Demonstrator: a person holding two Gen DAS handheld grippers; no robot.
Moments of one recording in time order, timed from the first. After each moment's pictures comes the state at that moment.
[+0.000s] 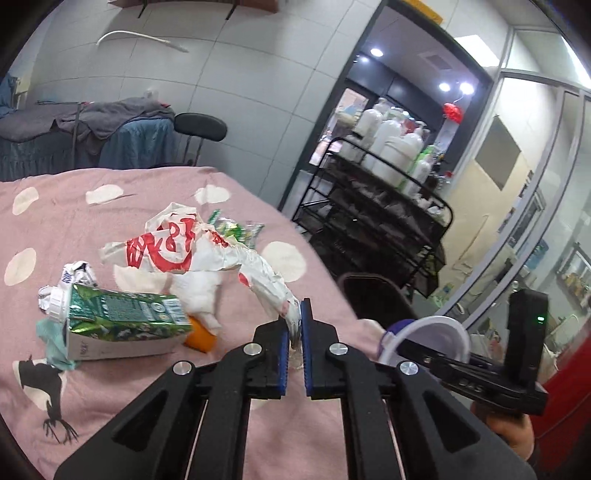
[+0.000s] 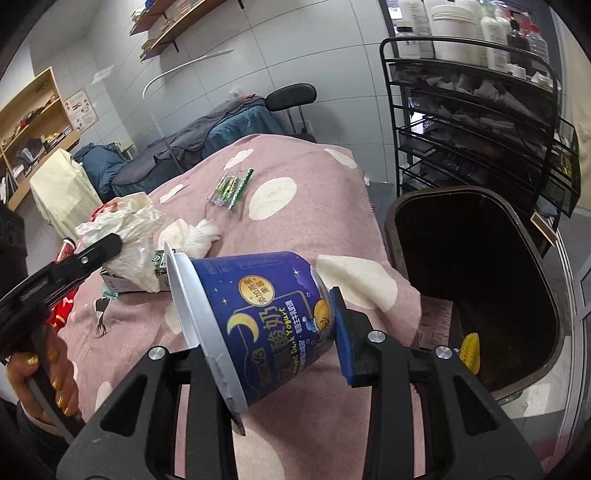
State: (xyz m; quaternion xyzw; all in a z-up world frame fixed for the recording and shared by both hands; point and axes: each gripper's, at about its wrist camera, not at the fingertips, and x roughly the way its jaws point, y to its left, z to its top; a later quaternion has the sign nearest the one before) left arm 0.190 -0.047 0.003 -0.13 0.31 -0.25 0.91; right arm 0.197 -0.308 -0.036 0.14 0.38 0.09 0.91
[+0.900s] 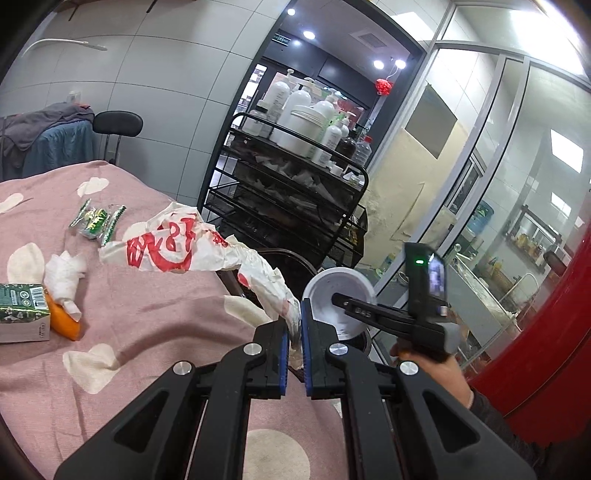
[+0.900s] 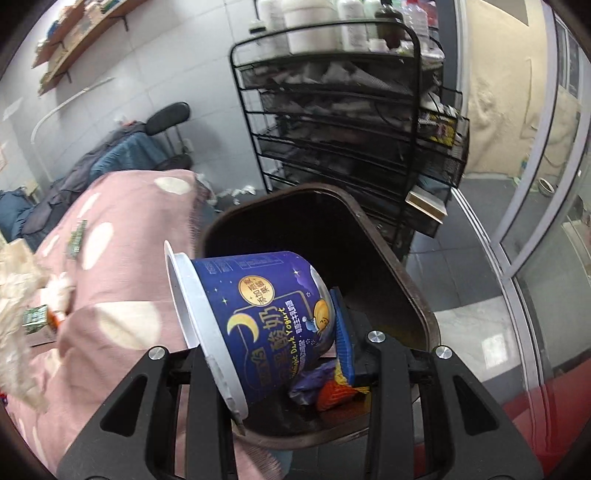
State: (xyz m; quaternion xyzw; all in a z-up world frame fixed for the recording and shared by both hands) left arm 0.154 -0.155 0.003 -0.10 0.31 -0.37 0.87; right arm 0.210 -0.444 -0.069 0.15 0.40 -0.13 0.90
